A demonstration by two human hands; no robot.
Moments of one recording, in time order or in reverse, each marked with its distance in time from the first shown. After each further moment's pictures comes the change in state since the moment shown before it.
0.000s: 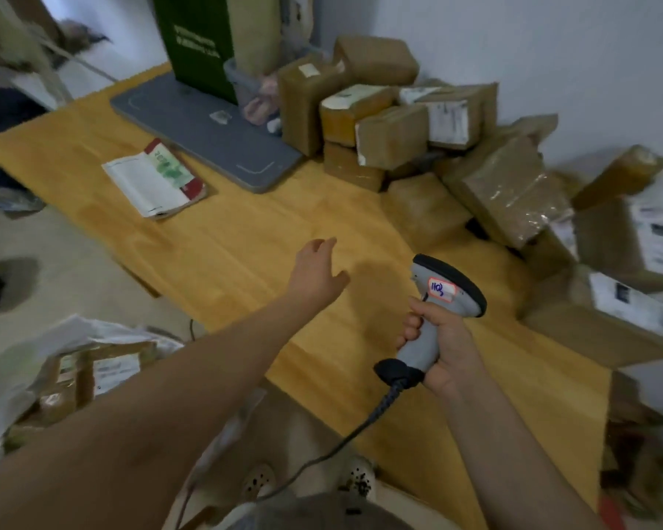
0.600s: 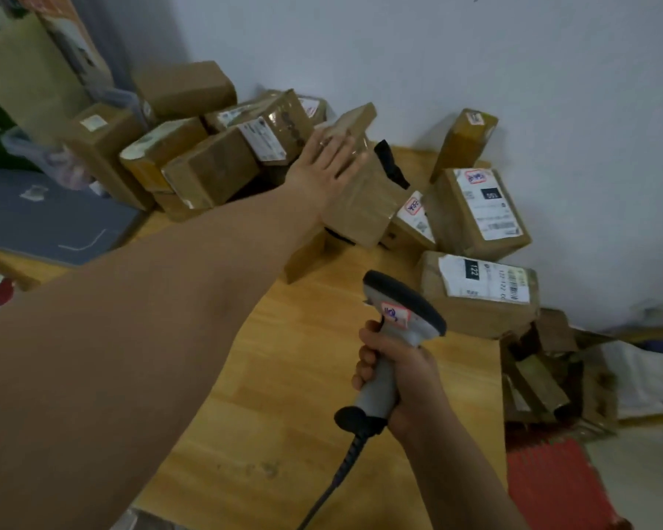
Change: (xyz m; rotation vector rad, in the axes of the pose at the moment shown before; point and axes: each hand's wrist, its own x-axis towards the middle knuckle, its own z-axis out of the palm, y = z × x) left_hand 0.158 0.263 0.067 1.264 0.046 0.755; right_hand 0.014 -0.083 -0.117 0.156 0.011 -0.143
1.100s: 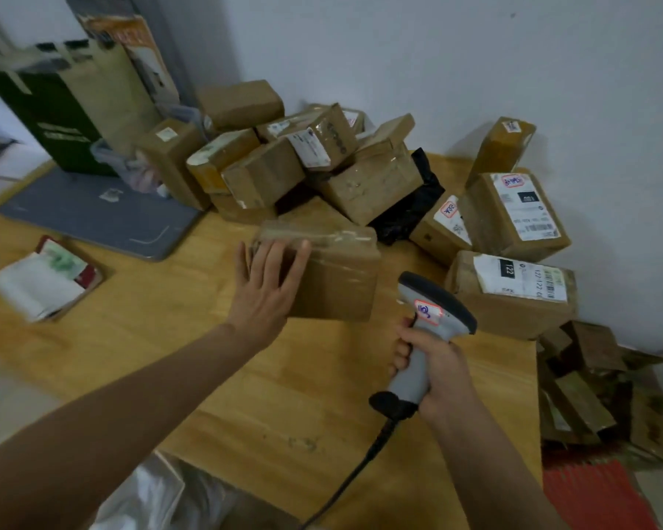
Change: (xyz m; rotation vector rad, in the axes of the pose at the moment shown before) left_hand -0.209 0.020 0.091 -0.224 0.406 -0.271; right_hand -0.005 0.014 0.001 -0.017 0.034 -0.004
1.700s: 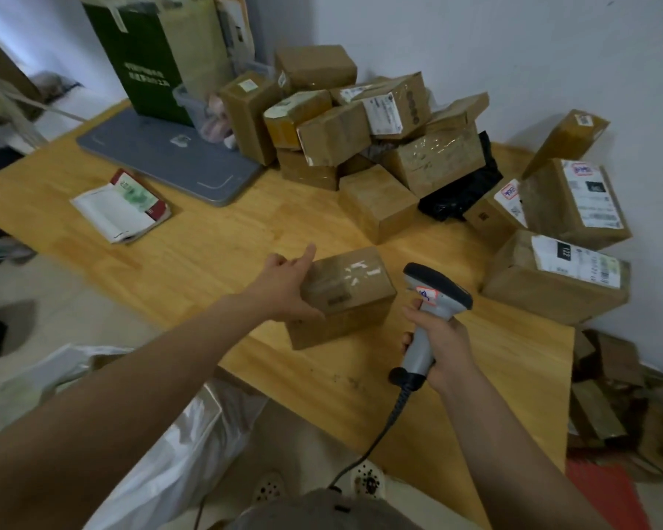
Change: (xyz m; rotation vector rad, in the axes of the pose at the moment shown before) left_hand -0.068 -0.038 -0.054 -0.563 -0.821 -0.311; right_hand -0.021 0.057 0.024 -0.260 0.057 -0.011
